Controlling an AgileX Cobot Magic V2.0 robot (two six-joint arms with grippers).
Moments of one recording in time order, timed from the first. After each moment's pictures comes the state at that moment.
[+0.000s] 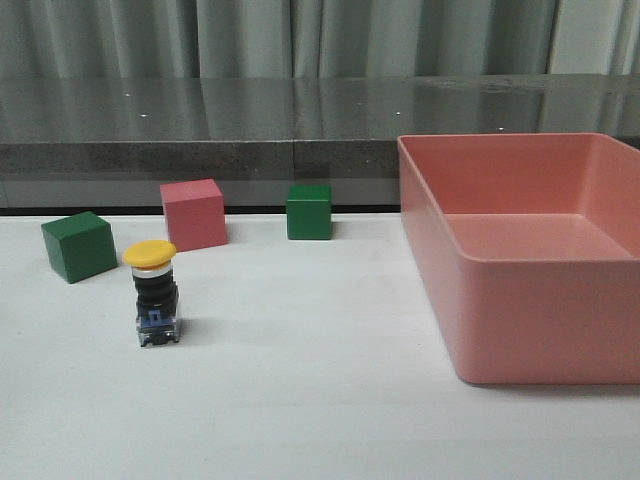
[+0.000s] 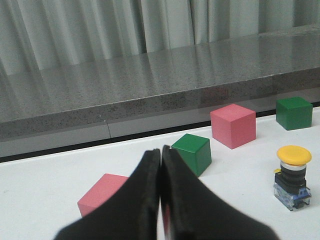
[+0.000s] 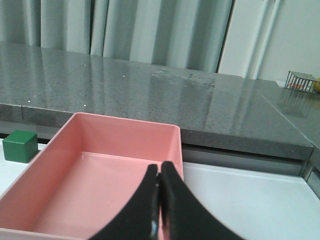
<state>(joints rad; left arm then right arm) -0.10 0.00 0.00 0.11 0.08 -0.01 -0.09 0.04 -0.32 0.24 0.35 -0.35</state>
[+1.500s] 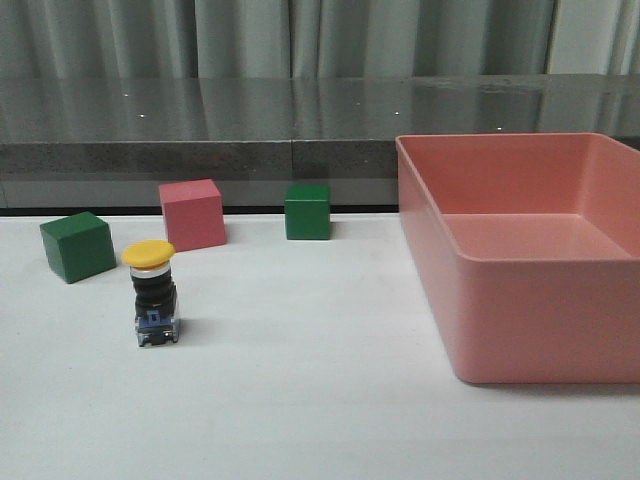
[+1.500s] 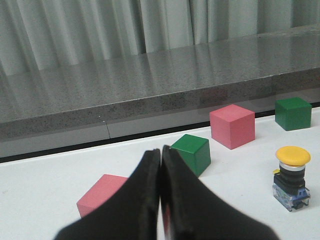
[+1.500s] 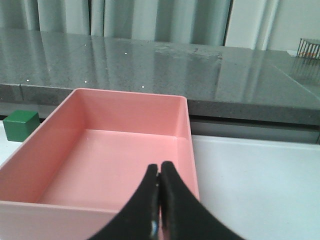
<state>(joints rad) -0.10 0.00 0.00 0.11 0.08 -0.01 0.03 0.04 -0.15 -0.05 0.24 0.00</state>
